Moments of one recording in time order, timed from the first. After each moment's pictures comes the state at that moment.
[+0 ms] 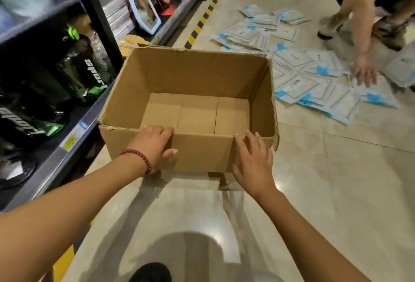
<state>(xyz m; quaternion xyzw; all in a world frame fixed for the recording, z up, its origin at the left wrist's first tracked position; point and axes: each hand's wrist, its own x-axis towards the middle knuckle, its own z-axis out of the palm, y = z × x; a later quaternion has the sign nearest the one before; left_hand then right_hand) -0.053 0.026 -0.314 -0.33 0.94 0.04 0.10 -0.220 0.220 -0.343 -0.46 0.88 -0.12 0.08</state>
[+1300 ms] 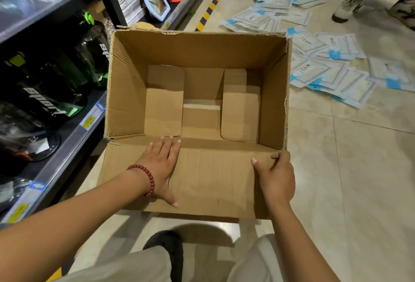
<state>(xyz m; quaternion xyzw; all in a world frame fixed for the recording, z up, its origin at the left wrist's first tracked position) 0.007 0.097 -0.336 -0.26 0.91 0.00 0.31 -0.187 0.281 -0.366 -0.12 0.91 -0.37 0.14</state>
